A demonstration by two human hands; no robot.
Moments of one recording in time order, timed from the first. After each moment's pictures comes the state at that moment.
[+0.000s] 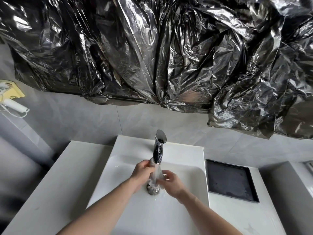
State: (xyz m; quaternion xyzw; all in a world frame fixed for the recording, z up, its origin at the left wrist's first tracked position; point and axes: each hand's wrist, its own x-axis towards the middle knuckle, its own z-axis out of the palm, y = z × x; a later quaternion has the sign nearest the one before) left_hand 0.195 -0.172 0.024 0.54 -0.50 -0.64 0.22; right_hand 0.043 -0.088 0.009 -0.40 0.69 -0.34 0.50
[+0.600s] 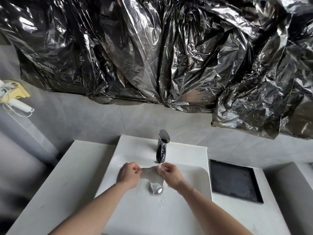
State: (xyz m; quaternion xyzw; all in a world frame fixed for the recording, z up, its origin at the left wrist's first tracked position) left_hand 0.252 -0.188 0.010 0.65 -0.67 -0.33 0.11; right_hand 0.053 -0.116 0.026 -0.41 0.70 -0.35 0.47
